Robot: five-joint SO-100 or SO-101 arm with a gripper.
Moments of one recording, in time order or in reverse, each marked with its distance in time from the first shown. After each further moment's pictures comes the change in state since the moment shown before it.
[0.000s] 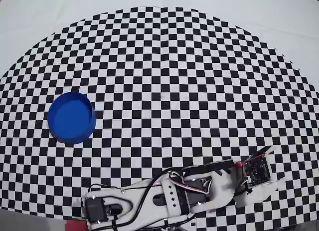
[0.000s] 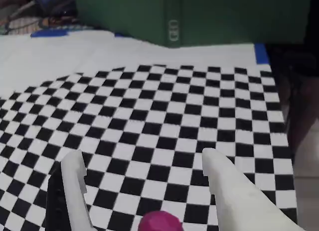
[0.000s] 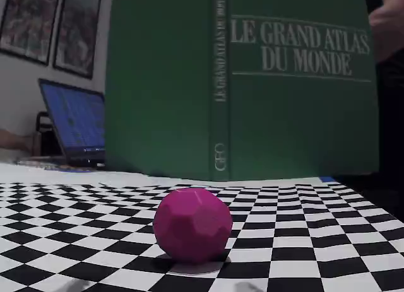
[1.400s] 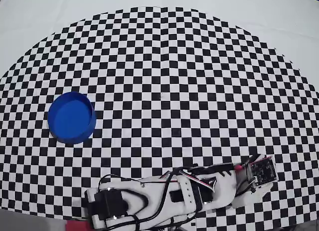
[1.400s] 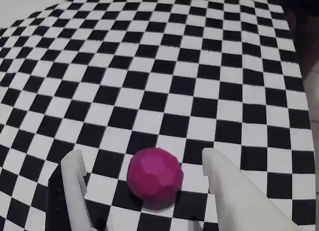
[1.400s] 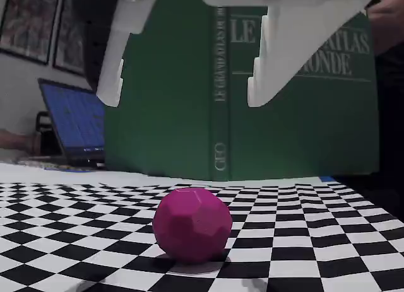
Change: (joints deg) arm 0.0 -24.9 -0.4 -10.6 0.0
